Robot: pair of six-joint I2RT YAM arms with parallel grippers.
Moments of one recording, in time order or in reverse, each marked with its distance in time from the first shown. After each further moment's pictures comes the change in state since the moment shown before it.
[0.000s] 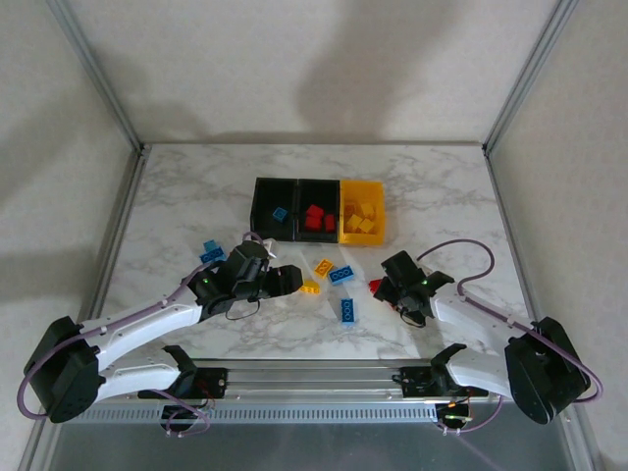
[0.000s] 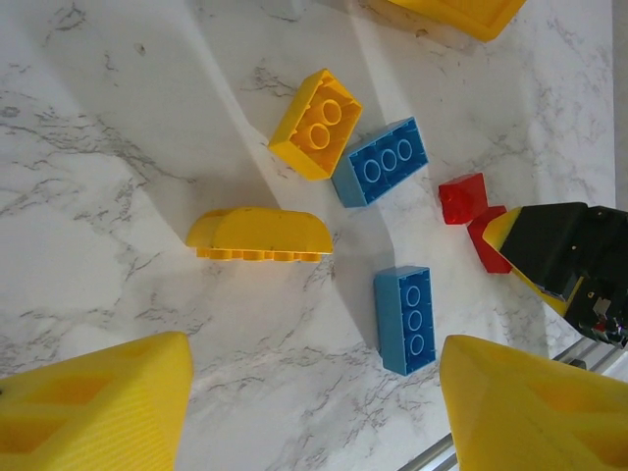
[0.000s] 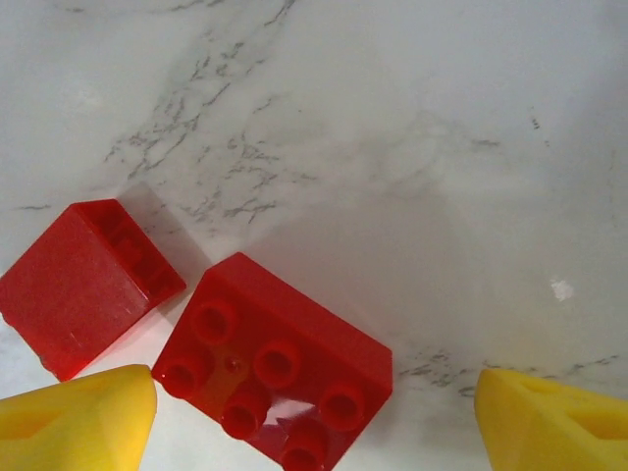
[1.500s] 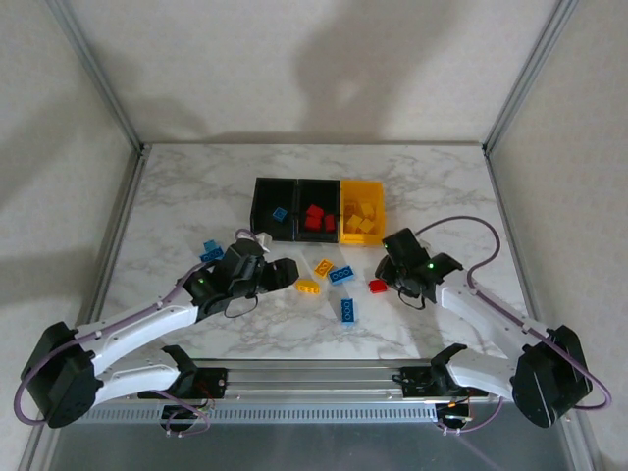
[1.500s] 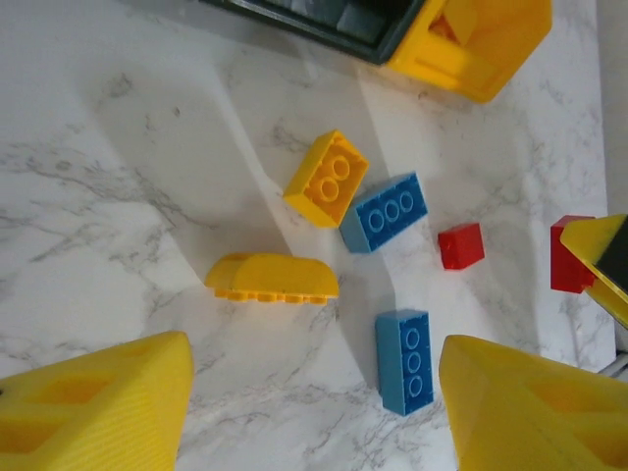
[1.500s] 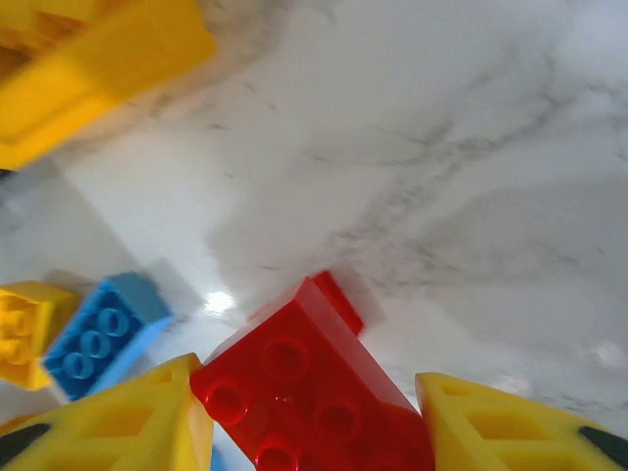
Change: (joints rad) left arm 0.035 -0.039 0.000 0.010 -0.074 -0.020; right arm 0.004 -0.003 0.250 -0.100 0.016 -0.078
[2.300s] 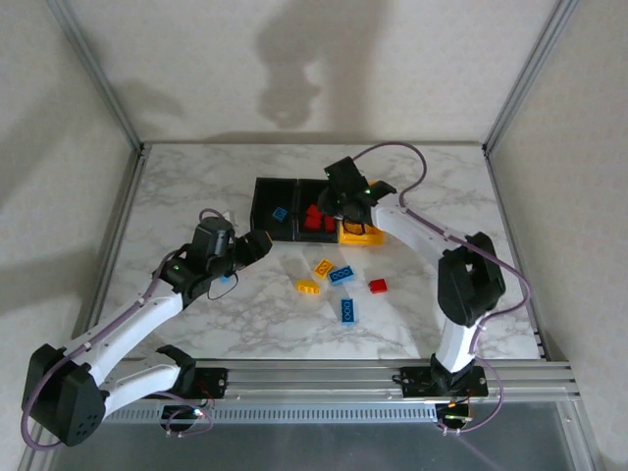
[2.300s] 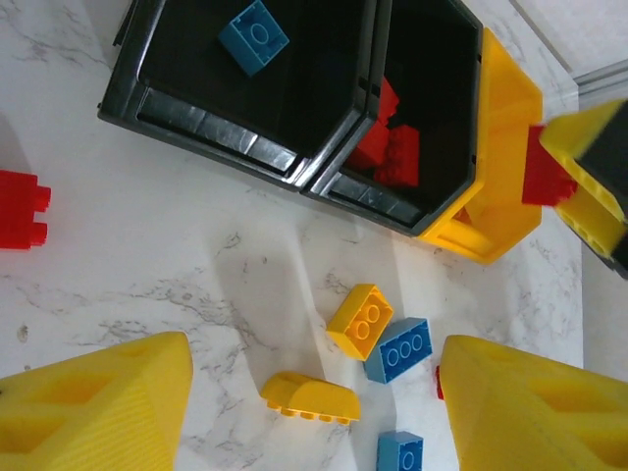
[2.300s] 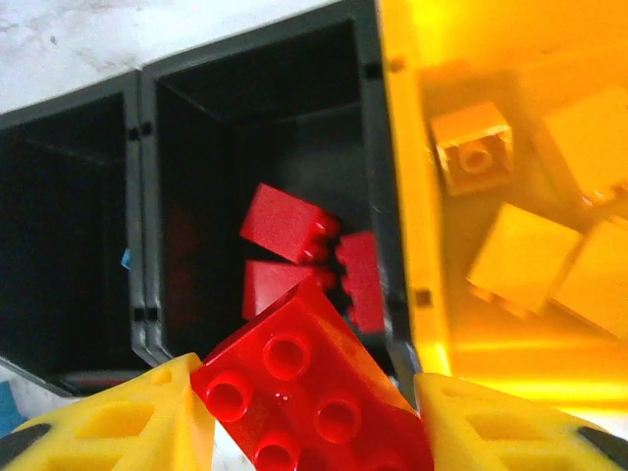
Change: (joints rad) left arm 0.253 -0.039 0.066 -0.063 0.024 0.014; right arm 0.051 0.684 0.751 0.114 -0.059 -0.198
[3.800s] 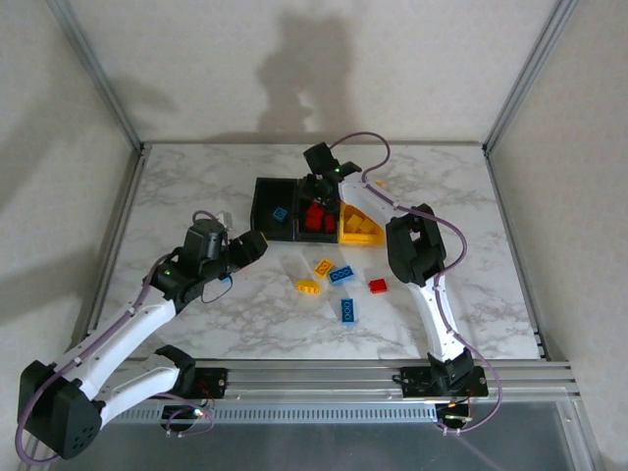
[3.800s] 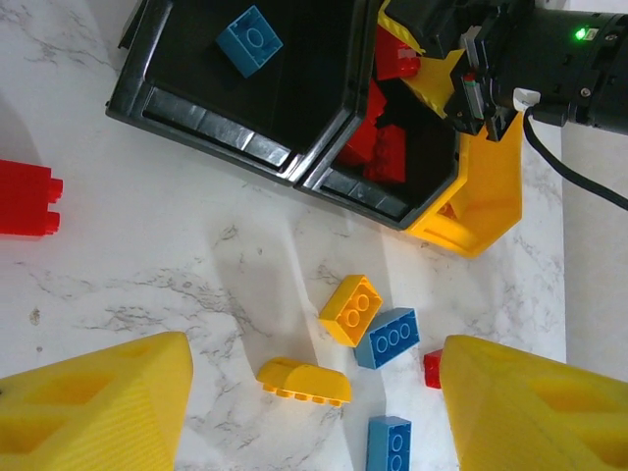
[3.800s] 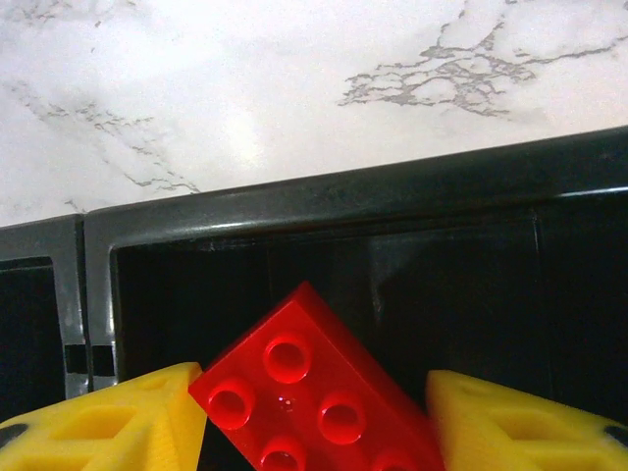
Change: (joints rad) left arm 0.015 -0.079 0.000 -0.059 0.020 0.000; right arm -0.042 0.483 0.492 -0.075 -0.055 -0.018
